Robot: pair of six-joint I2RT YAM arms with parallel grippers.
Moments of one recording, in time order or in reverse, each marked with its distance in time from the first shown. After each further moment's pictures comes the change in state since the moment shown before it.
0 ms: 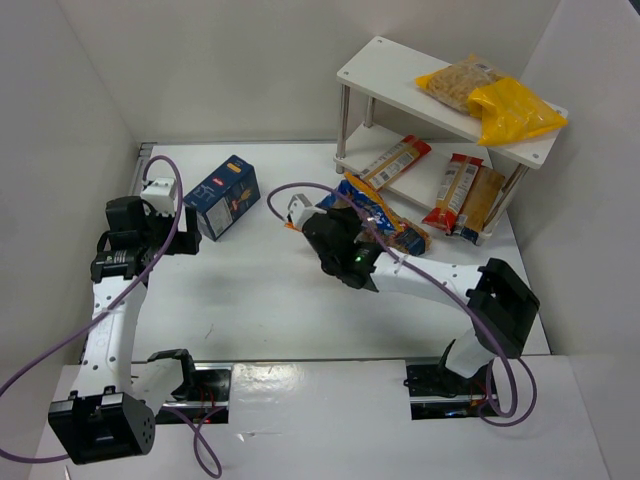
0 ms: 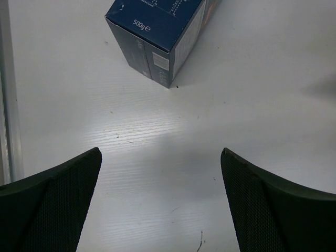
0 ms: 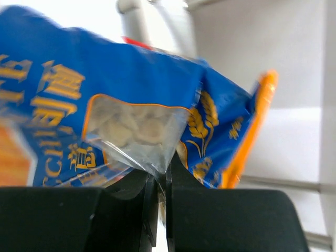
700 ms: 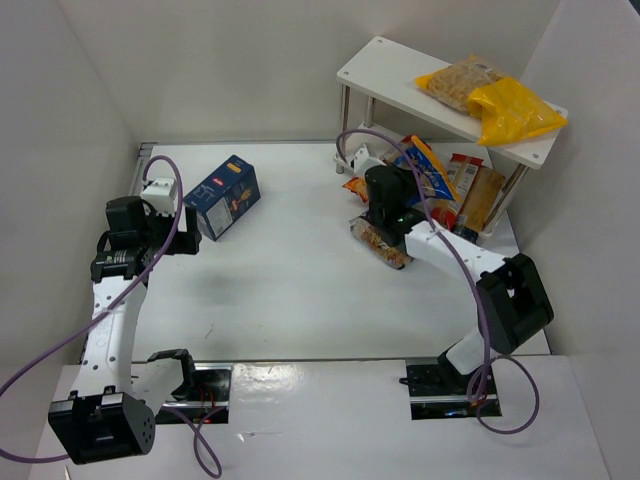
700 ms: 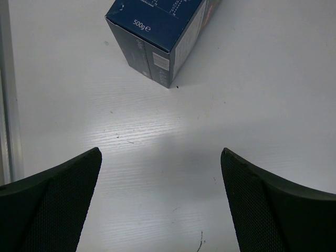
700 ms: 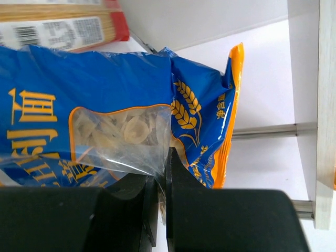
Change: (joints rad) left arm 0.000 0.000 0.000 0.001 0.000 0.000; right arm -0.428 -0.034 0.000 0.186 -0.025 -0.171
